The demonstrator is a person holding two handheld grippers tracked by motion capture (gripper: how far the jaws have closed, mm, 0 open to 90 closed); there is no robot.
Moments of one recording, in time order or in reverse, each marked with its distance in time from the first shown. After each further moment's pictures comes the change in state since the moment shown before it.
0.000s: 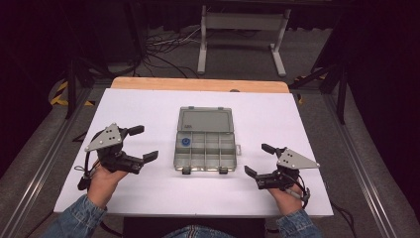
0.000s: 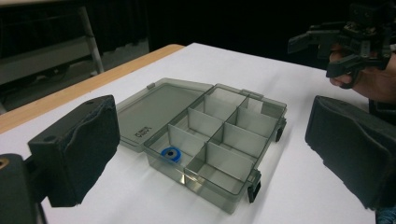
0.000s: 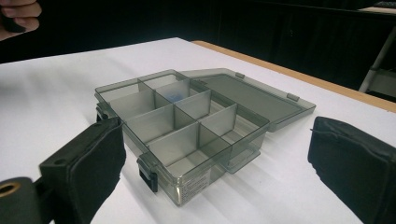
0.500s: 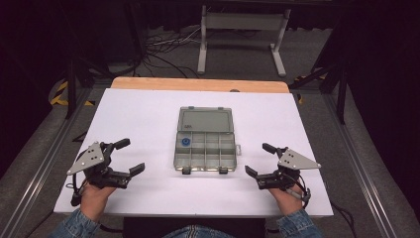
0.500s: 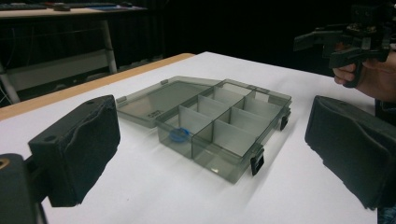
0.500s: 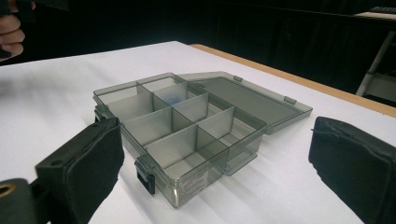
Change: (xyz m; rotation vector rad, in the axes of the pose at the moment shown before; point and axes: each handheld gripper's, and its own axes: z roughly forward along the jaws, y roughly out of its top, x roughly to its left) left arm -0.004 -0.053 -0.034 -0.101 0.062 -0.040; right arm -0.001 -0.001 -0.001 -0.013 -0.003 -0.006
